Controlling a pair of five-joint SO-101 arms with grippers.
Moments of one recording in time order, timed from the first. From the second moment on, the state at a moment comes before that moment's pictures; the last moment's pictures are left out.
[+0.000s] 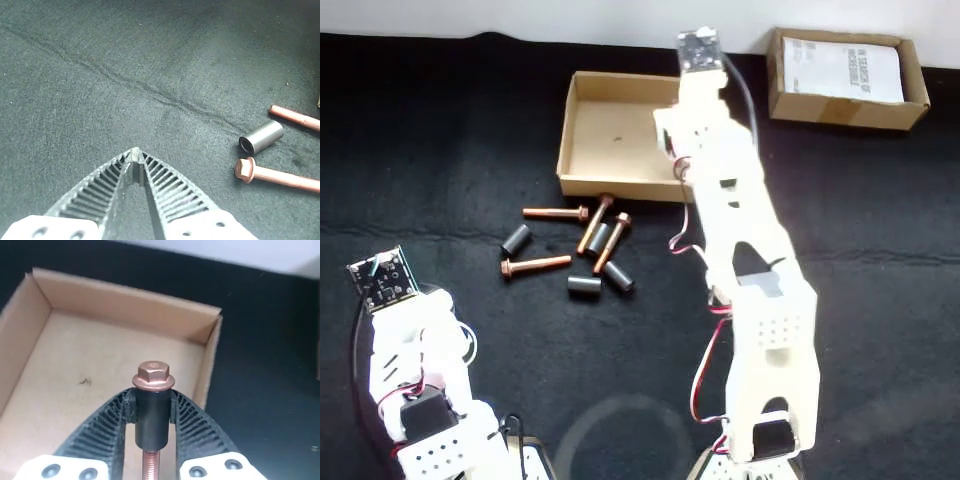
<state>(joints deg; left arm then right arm) -29.8 -103.4 96.0 47.6 3.0 -18.0 41.0 -29.3 35.7 -0.4</state>
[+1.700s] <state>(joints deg) -29.8 -103.4 96.0 47.5 3.0 -33.3 20.0 -31.9 100.4 -0.4</state>
